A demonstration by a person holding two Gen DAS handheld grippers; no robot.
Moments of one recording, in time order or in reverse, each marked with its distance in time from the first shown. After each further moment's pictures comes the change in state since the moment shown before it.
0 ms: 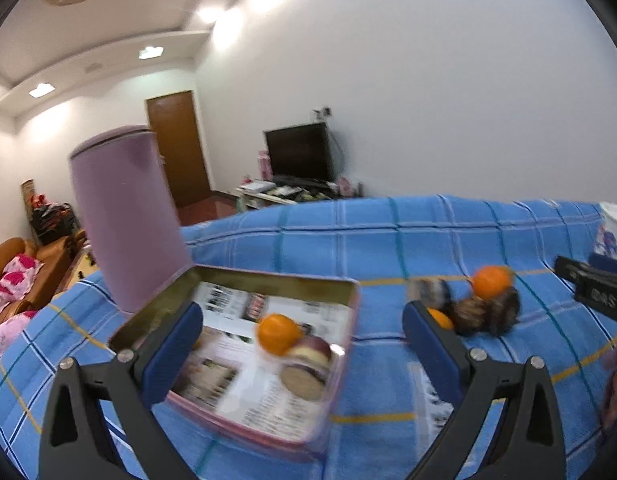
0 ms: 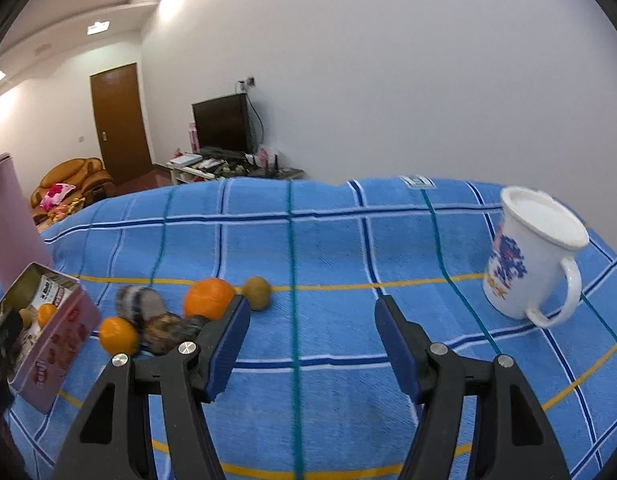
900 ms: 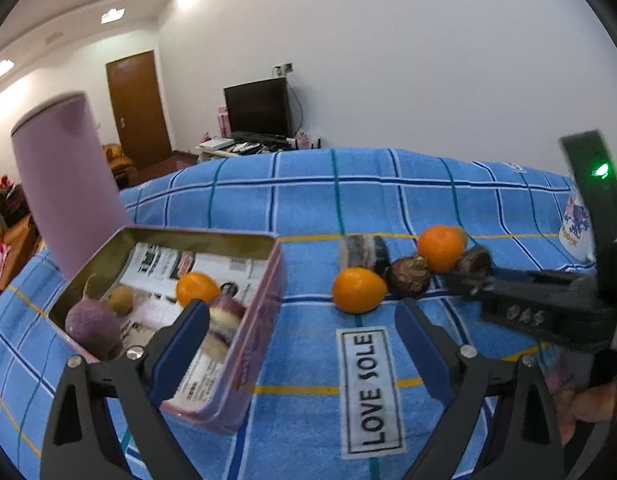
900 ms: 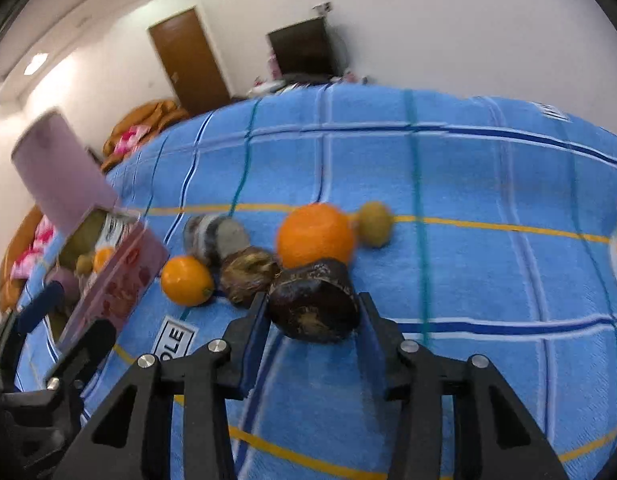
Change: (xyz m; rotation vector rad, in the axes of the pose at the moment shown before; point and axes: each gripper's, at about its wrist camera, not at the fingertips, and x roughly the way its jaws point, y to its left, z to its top) left arm 0.014 -0.037 0.001 0.021 0.158 -0.131; right arm 0.044 0.026 -0.007 -0.027 0.270 0.341
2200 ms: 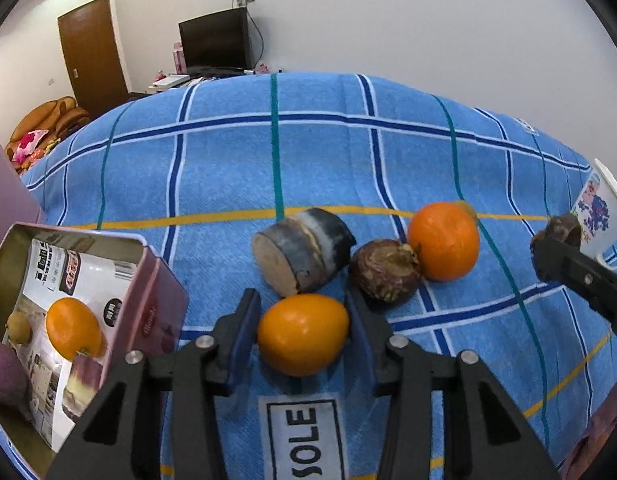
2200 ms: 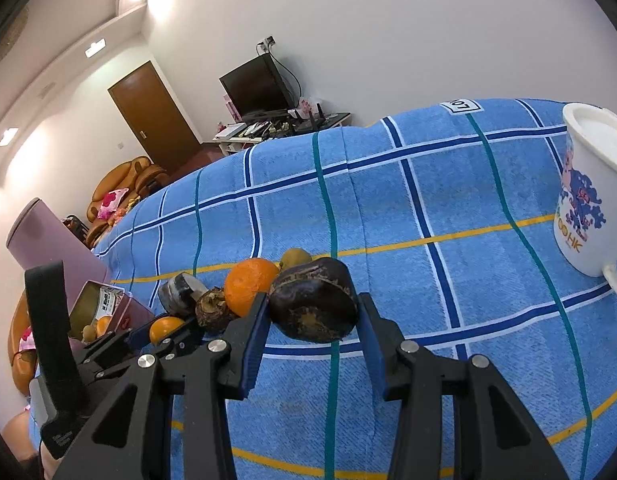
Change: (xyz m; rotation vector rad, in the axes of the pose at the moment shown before) left arm 0.104 -0.029 0.033 0.001 0.279 -0.143; right arm -0.034 -0.047 0.010 0.186 -0.092 -0.028
